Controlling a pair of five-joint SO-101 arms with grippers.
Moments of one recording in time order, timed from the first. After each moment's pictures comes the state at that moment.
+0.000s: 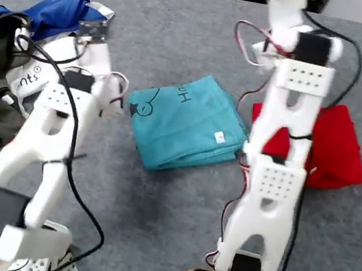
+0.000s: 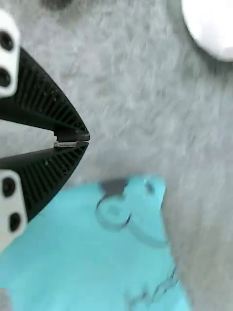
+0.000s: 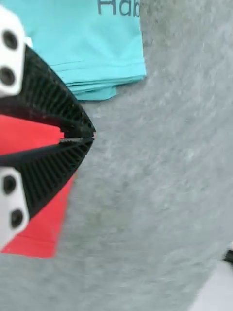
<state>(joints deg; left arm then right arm) 2.7 -7.5 25.8 53.9 9.6 1.2 46.4 -80.8 101.5 19.0</state>
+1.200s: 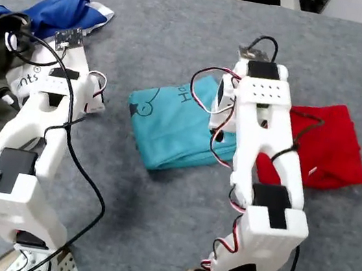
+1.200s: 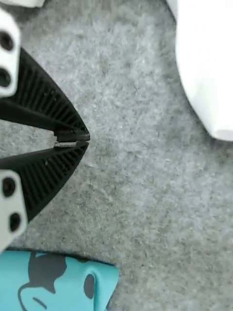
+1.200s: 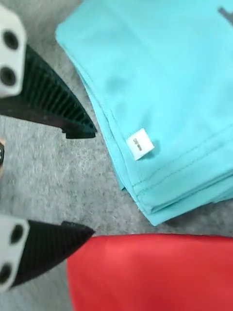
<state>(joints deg) -5.2 9.3 23.0 44.4 9.6 -9.1 15.5 -3.4 91.8 -18.8</state>
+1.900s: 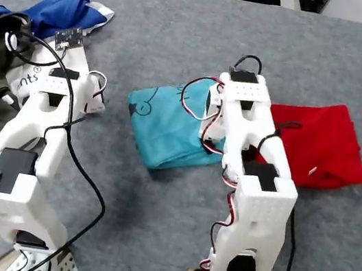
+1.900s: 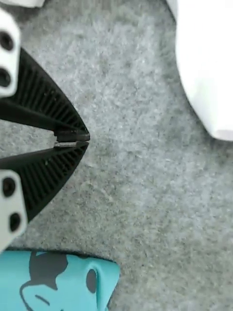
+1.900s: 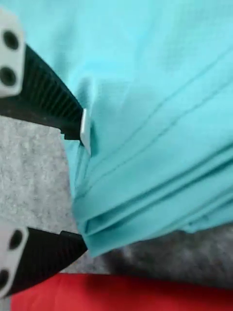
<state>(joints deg) -5.2 9.3 23.0 44.4 9.5 -10.3 31.1 -3.5 83.5 -22.6</state>
